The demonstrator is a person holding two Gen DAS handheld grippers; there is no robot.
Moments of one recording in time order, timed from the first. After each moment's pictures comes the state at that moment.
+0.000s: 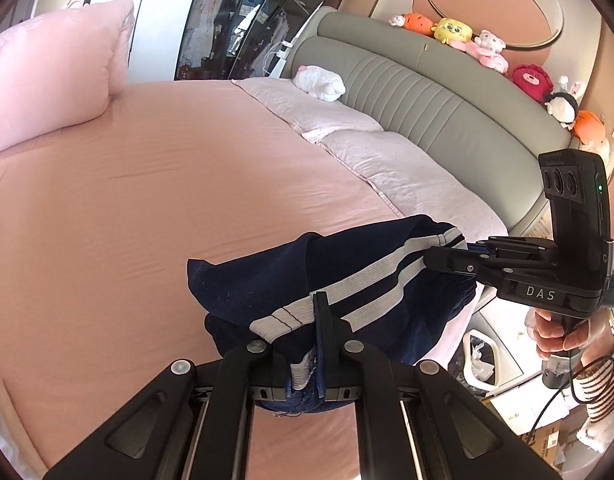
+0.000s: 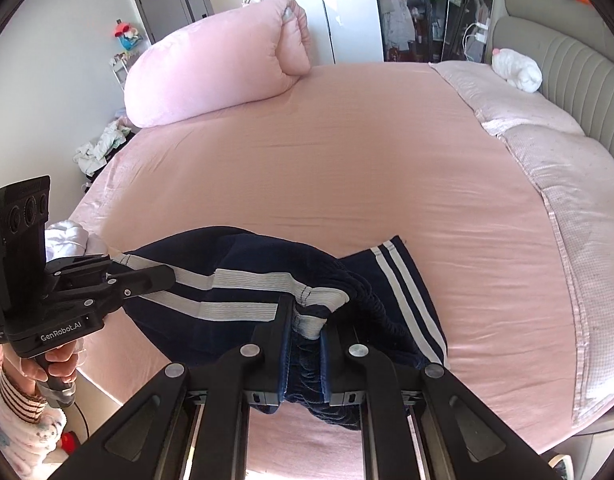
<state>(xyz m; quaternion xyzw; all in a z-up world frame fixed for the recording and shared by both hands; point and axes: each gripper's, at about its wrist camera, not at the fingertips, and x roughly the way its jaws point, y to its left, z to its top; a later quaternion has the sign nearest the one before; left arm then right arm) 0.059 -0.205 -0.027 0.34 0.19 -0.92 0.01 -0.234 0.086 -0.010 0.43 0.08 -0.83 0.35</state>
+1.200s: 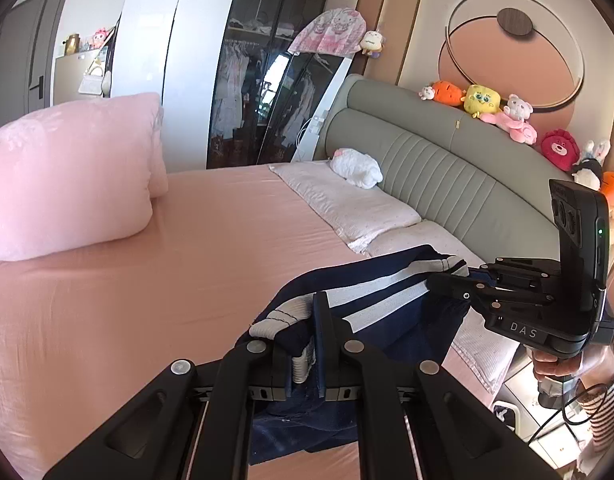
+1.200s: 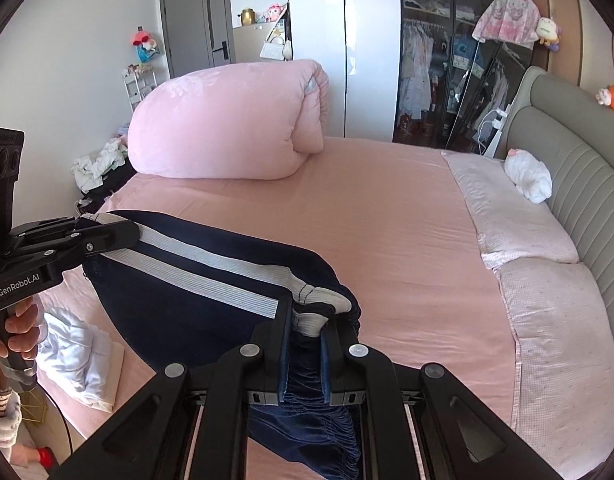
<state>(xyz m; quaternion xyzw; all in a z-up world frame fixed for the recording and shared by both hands) -0.014 -0.327 0.155 0.27 0.13 -0.95 0.08 -0.334 -0.029 0.158 0.34 0.13 -0.87 0.34</state>
